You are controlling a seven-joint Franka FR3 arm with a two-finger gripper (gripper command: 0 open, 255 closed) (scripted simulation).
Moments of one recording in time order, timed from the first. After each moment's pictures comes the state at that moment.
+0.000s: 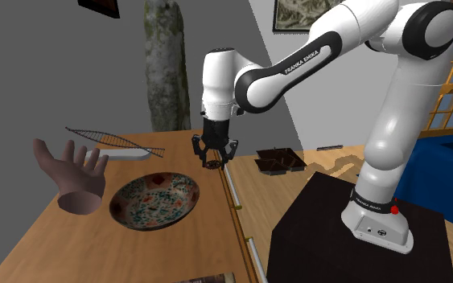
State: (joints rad) arm -0.13 -0.02 0.83 -2.12 0.00 2.19 1.75
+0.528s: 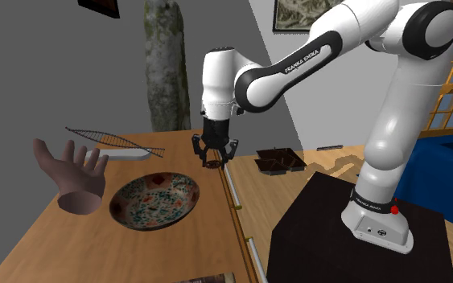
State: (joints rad) arm -0.13 -0.03 0.83 -2.12 0.00 2.18 1.74
